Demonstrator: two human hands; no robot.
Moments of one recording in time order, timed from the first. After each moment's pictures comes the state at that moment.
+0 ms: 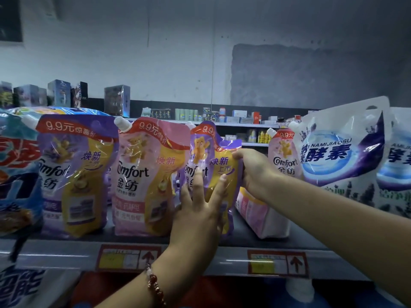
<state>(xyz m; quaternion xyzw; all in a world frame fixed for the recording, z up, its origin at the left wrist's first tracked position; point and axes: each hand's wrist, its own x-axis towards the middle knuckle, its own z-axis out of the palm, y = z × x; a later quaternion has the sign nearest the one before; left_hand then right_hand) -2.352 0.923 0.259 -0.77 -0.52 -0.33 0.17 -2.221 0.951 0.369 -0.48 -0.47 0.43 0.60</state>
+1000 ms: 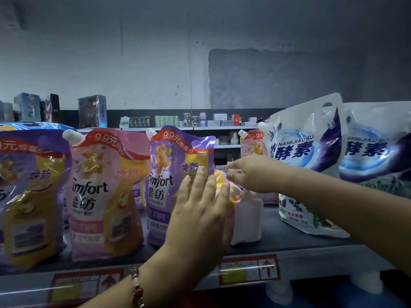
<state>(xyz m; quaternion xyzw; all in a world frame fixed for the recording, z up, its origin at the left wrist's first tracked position) -2.304 0.905 0.290 -0.79 -0.40 -0.32 0.33 -2.135 0.927 0.388 -0.64 -0.75 -0.12 0.11</state>
